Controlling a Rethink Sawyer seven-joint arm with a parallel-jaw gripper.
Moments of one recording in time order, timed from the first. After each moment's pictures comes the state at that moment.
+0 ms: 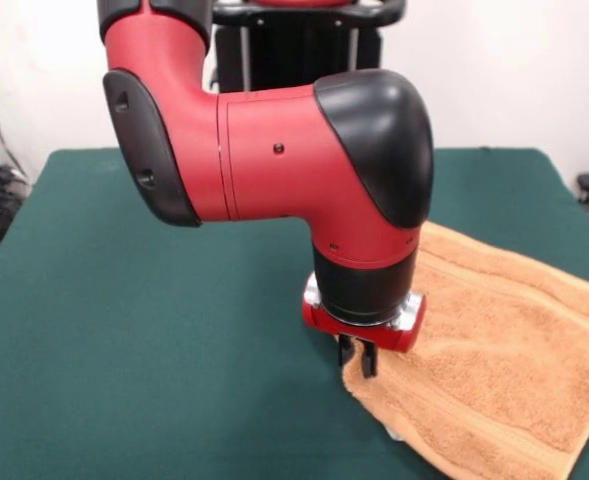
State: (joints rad) arm -0.34 -0.24 0.40 1.04 -0.44 0.99 2.22
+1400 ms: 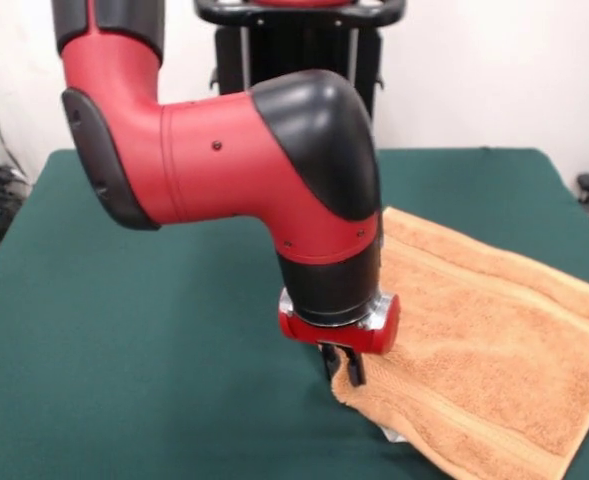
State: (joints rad) arm -0.47 -0.24 0.51 1.15 -0.47 0.83 2.16
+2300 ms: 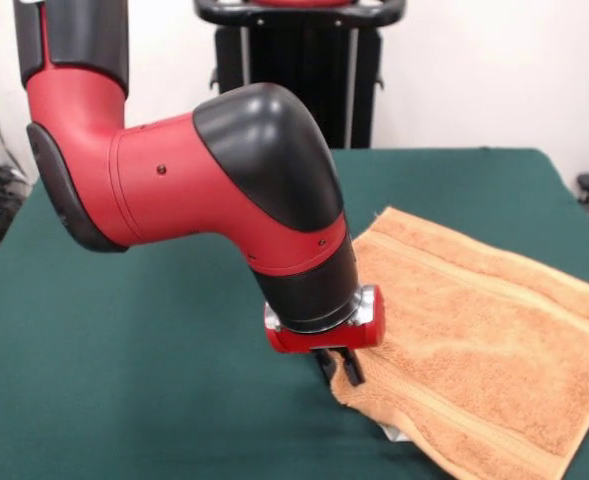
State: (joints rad) arm -0.56 -0.20 0.62 1.15 -0.47 0.89 1.89
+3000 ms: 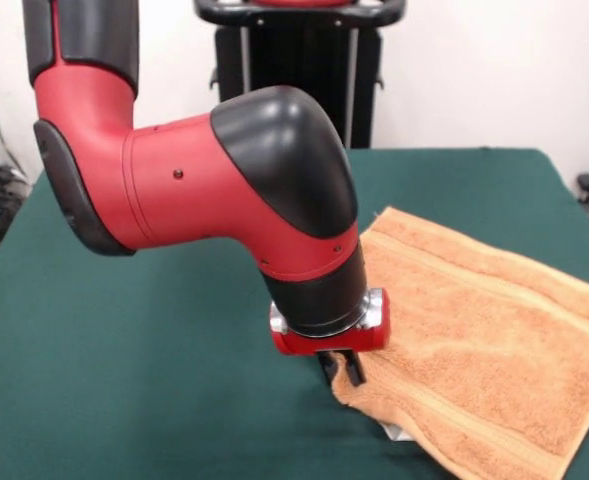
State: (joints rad) arm -0.53 -0.19 0.62 1.10 -0.50 0.96 1.89
